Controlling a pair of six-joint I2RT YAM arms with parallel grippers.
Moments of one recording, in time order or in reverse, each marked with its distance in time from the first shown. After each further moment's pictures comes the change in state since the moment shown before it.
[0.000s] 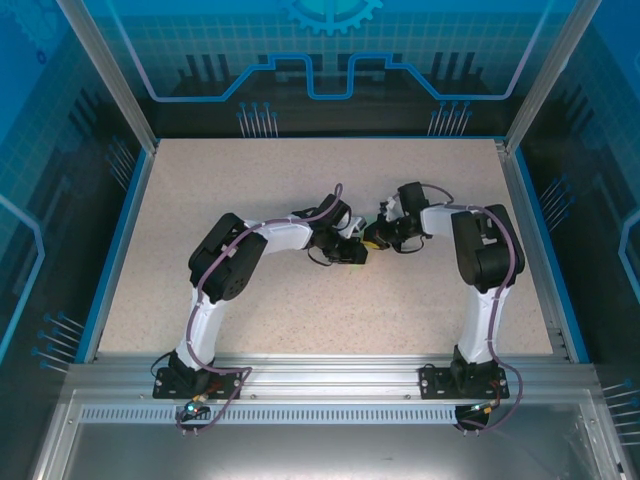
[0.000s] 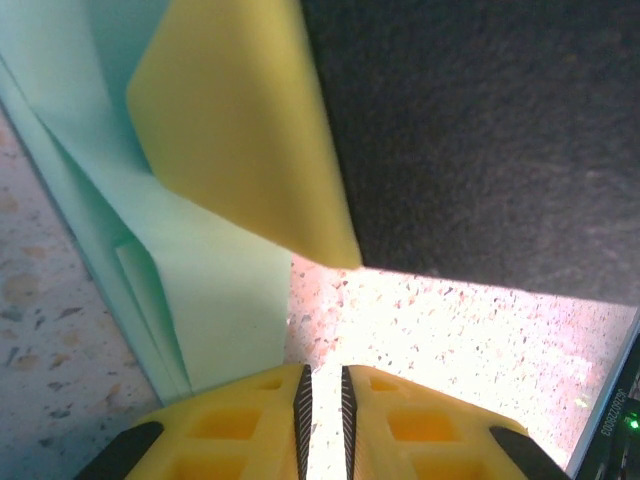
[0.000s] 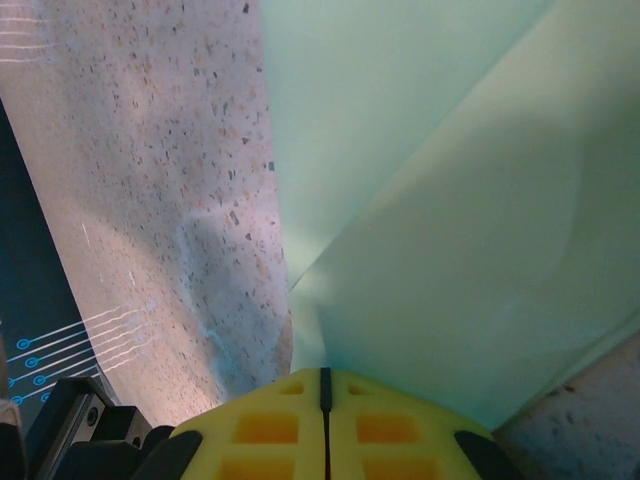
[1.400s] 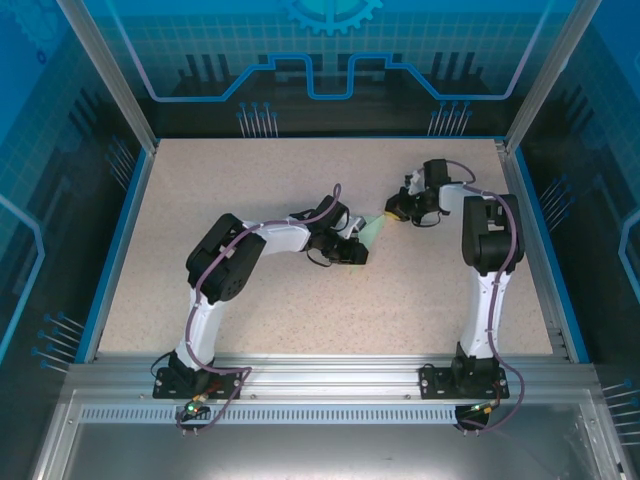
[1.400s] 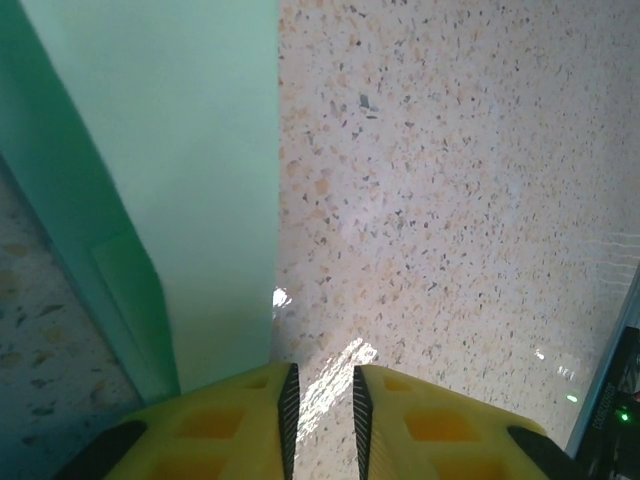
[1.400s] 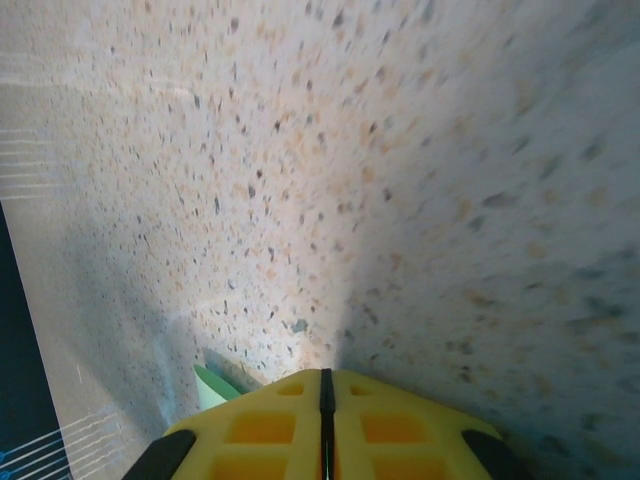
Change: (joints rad) left arm 0.005 -0.021 -0.043 0.064 0.022 0.000; right arm -0.178 0.165 0.301 -0.082 0.056 -0.092
